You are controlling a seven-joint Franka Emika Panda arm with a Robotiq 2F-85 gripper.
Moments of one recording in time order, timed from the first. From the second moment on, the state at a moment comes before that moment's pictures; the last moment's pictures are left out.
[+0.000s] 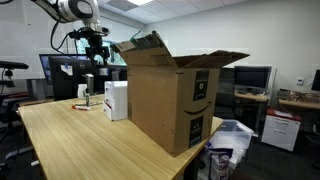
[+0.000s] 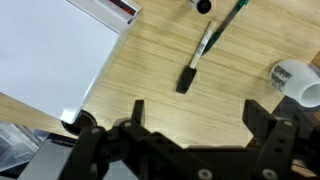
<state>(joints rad) 0.15 -0.08 0.11 -1.96 -0.03 2.03 0.03</state>
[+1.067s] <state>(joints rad) 0.07 -0.32 0.03 -2.19 -0.03 1.96 0.03</state>
